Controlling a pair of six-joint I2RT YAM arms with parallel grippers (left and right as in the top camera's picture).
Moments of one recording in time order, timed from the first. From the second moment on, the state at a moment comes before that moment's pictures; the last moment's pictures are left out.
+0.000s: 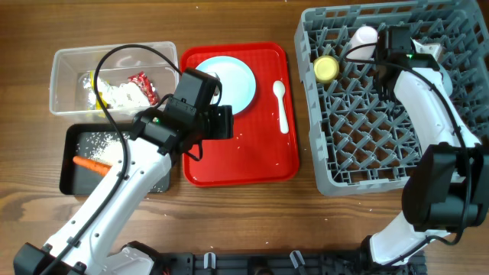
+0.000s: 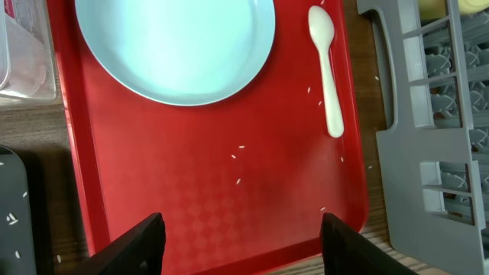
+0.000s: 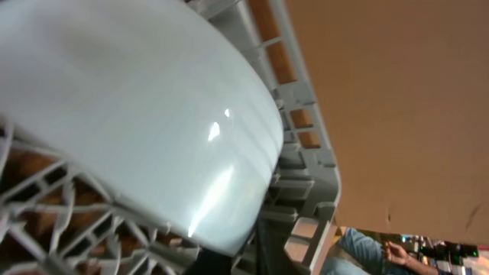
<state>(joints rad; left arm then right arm) -0.48 1.40 1.17 -0.81 0.05 -0.46 -0.05 1.84 1.41 -0.91 0.97 0.16</state>
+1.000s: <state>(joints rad) -0.48 1.40 1.17 -0.72 0.00 -0.46 -0.04 1.47 1.43 -0.92 0.00 0.16</state>
